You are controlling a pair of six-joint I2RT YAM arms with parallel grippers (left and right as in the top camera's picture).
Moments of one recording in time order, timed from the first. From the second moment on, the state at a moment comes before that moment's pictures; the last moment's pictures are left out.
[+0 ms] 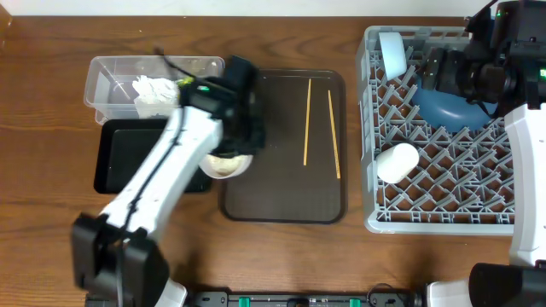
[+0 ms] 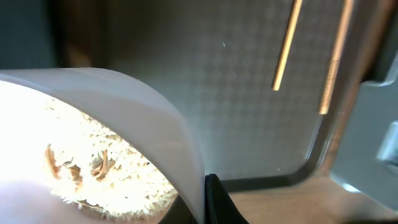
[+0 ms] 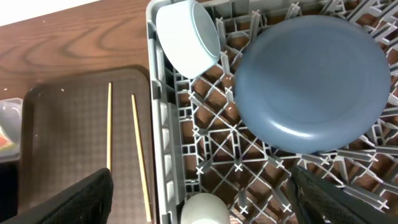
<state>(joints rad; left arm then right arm) -0.33 1.67 1.47 -1.18 0.21 -0.43 -0.06 1.61 1.75 -1.10 -0.13 0.18</state>
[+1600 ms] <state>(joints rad) 0.63 1.92 1.26 -1.16 1.49 0.00 -0.06 1.61 1.75 -1.15 -0.13 0.17</state>
